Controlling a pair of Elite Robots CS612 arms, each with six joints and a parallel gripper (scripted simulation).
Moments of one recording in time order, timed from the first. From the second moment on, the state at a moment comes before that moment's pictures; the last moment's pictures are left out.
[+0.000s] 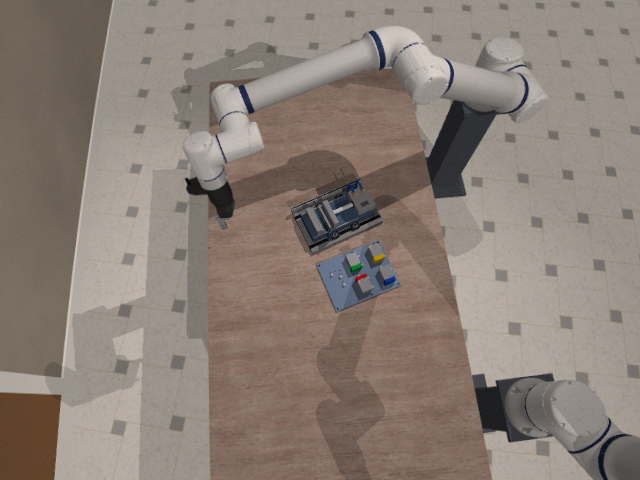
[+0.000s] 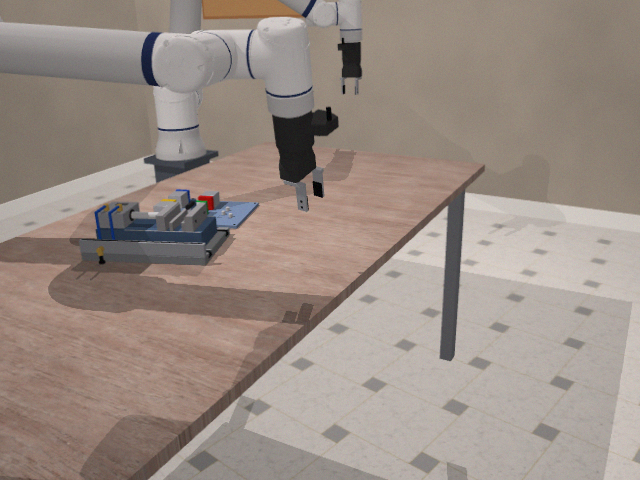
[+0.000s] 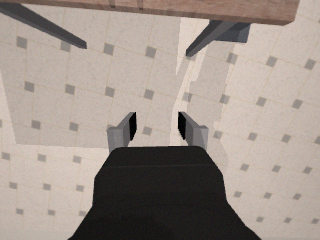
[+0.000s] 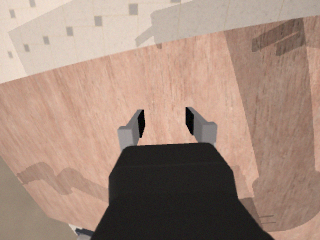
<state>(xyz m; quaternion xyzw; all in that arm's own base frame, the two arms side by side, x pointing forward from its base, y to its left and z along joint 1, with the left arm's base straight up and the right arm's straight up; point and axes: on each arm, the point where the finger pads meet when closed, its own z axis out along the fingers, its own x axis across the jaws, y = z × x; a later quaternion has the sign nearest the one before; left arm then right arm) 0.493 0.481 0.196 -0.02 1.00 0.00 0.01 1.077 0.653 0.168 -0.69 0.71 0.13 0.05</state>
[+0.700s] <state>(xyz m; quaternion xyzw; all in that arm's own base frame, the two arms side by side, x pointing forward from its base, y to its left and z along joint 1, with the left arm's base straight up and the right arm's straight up) 0.378 0.548 0.192 -0.01 1.00 0.00 0.00 1.077 0.653 0.168 -0.69 0.71 0.13 0.05</state>
